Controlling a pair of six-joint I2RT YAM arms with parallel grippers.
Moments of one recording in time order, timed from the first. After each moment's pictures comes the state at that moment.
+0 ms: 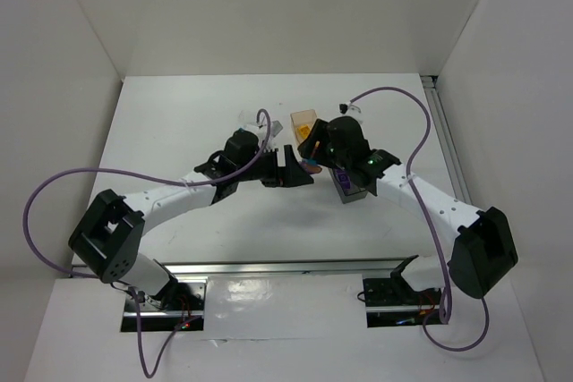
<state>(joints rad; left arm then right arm) -0.64 1.49 0.91 0.09 0.44 -0.71 0.61 1.33 1.00 -0.24 0.18 0.78</state>
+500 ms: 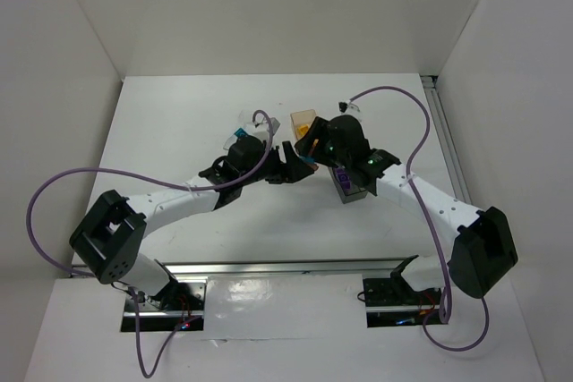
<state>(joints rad) -0.70 1.49 0.88 0.24 0.19 -0.74 0.61 1.33 1.00 -0.20 0.14 0.81</state>
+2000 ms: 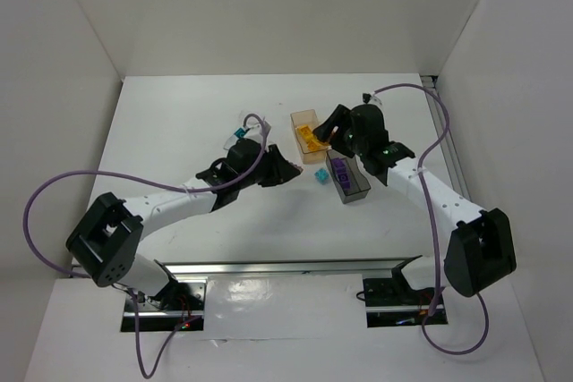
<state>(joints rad) -0.70 1.47 0.86 0.14 0.06 -0.79 0.42 1.34 0.99 -0.15 0.04 0.83</state>
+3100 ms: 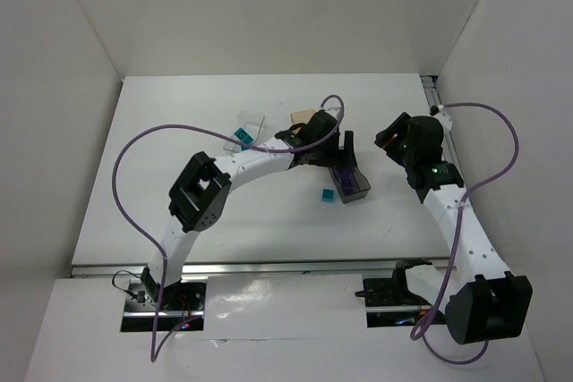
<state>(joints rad) -0.82 2.17 1.78 -0.30 0.07 -0.64 0.08 1.04 0.88 -0.36 0.16 0.71</state>
